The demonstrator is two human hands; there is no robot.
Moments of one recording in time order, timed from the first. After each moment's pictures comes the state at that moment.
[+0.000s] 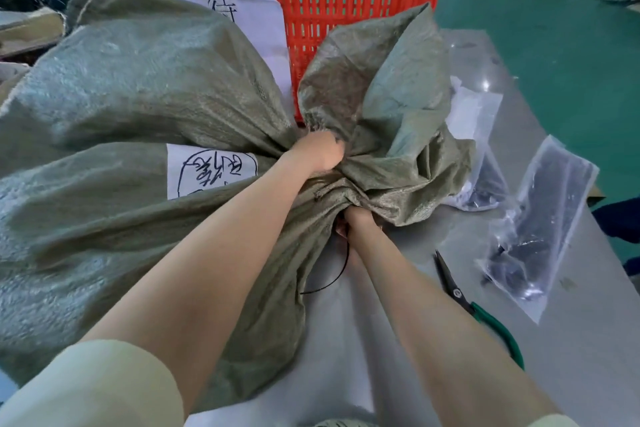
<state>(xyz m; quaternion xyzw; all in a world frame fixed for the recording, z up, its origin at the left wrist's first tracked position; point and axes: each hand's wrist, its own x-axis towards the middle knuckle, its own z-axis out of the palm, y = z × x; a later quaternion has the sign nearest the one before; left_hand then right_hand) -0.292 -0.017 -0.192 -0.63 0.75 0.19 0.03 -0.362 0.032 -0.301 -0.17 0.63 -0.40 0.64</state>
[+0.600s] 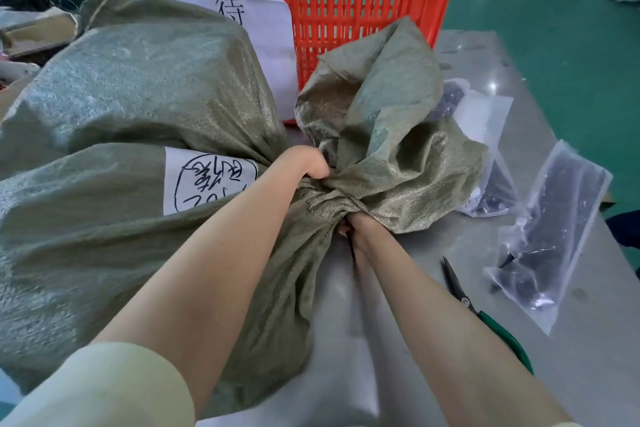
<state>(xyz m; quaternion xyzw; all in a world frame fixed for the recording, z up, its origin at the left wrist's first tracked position) -0.276 -0.024 -0.193 -0.63 0.72 0.22 0.18 -0.361 0.032 -0.300 -0.22 0.57 -0.44 0.66</state>
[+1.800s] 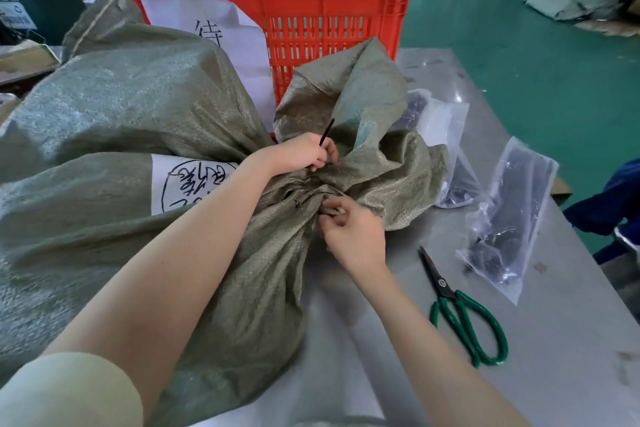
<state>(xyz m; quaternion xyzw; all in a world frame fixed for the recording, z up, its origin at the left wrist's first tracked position) -0.278 -0.007 -0.172 -0.48 0.74 0.45 -0.13 -0.361 0.129 -0.224 -0.52 0.70 -0.38 0.31</state>
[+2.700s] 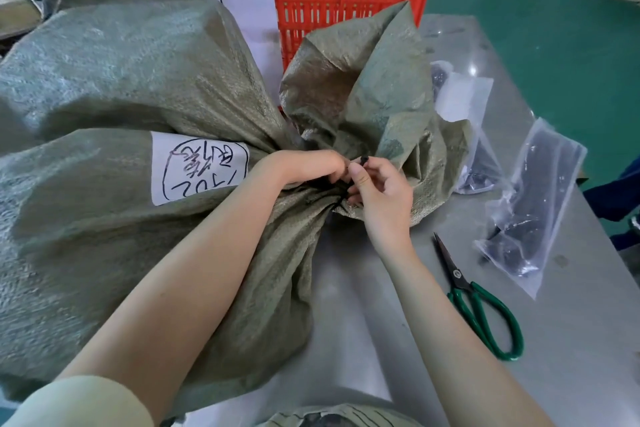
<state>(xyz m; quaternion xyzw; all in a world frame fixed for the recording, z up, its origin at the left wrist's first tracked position) -0.266 0.012 -0.199 -0.46 0.72 0.52 0.02 -0.373 0.107 -0.221 -0.40 0.55 -0.61 0.41</state>
